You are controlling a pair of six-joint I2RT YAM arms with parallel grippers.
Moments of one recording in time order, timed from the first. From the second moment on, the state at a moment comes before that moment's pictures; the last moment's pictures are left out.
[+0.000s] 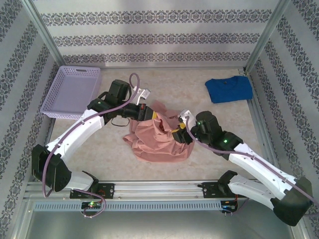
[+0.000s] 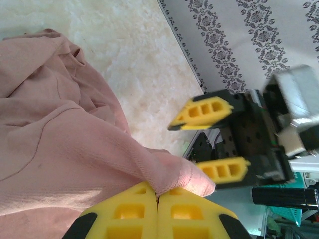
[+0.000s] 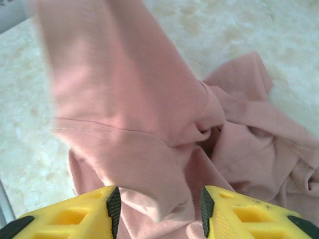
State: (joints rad) left arm -0.46 1.40 1.24 -0.60 0.79 -0.38; right arm 0.69 0.92 0.72 -0.38 -0.22 0.02
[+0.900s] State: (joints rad) left arm -0.46 1.41 1.24 -0.62 0.75 -0.39; right arm 0.82 1.09 0.88 -0.38 -0.05 -0.13
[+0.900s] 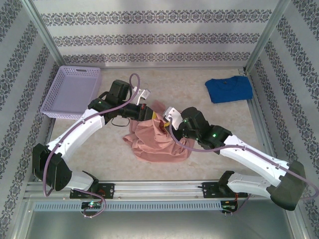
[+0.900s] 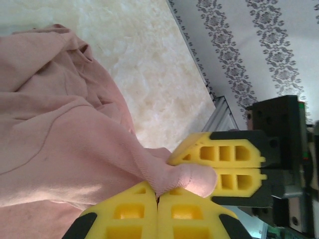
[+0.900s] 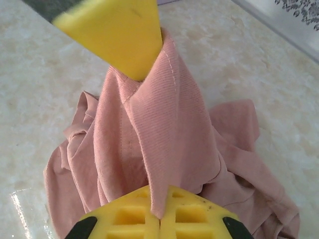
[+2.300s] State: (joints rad) left arm -0.73 1.45 1.14 -0.39 -0.21 -0.28; right arm 0.59 1.15 0.92 -0.18 -0.40 0.45
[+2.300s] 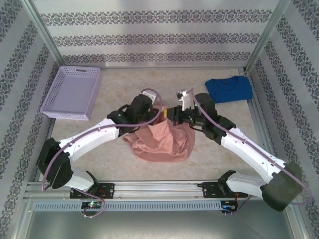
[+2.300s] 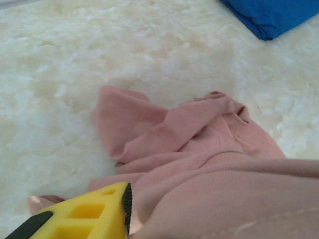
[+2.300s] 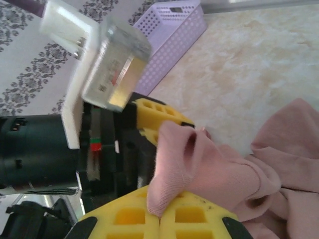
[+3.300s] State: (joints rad) left arm -0.58 1.16 0.91 -0.23 0.90 -0.35; right arm 0.58 1.20 0.94 -0.34 -0.33 0.30
